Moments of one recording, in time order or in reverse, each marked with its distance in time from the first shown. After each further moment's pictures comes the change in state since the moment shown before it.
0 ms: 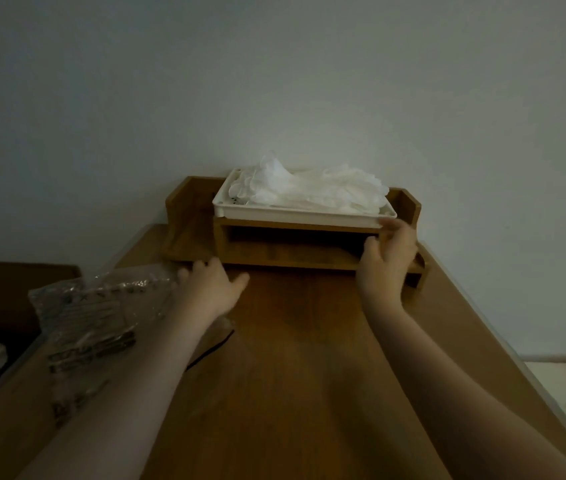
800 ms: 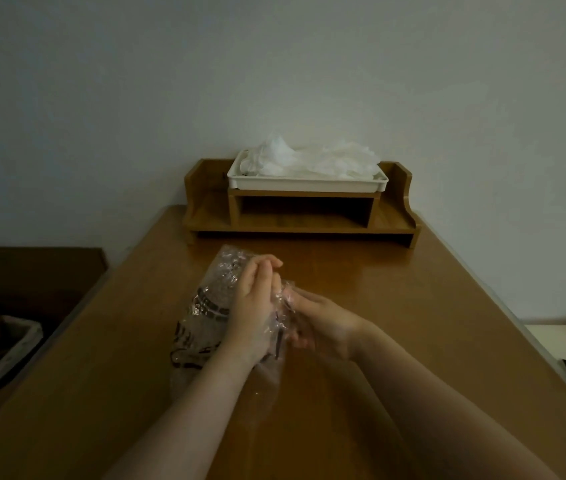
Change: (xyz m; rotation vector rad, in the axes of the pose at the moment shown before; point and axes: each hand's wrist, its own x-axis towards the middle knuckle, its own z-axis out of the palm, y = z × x) left_hand -0.135 0.005 0.035 -1.458 0.003 0.317; right_hand -0.135 -0.003 -0.031 0.406 -1.243 0.669
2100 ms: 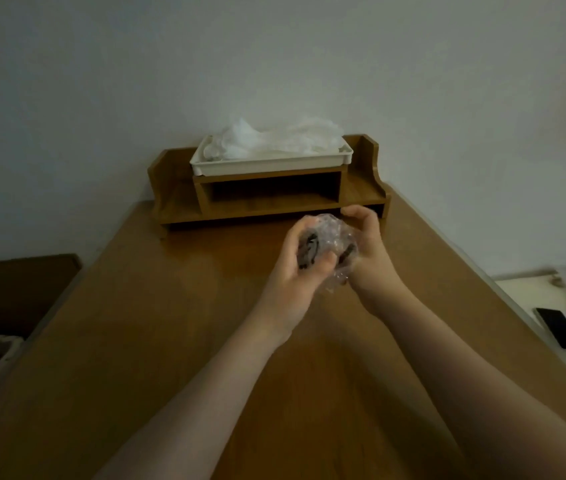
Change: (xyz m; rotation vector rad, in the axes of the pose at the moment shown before) left_hand -0.021 0.005 0.054 0.132 -0.436 -0.047; right_hand -0.057 -0.024 -0.031 -0.260 0.608 -0.584
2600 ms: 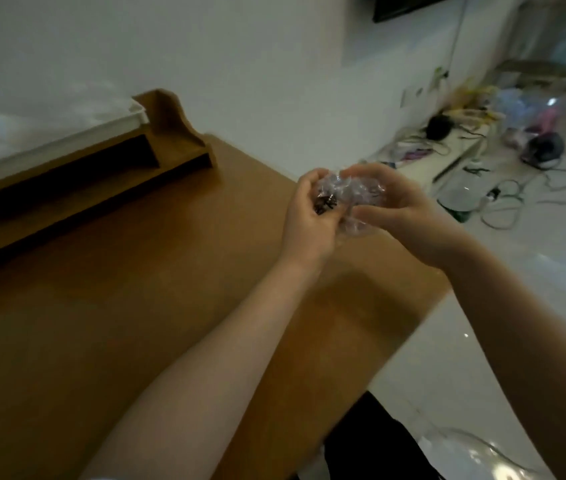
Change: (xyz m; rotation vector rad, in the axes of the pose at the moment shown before) left_hand -0.026 -0.008 0.186 -0.077 -0.336 -0.096; right_hand -0.178 -0.060 -0.143 -0.146 0.319 0.071
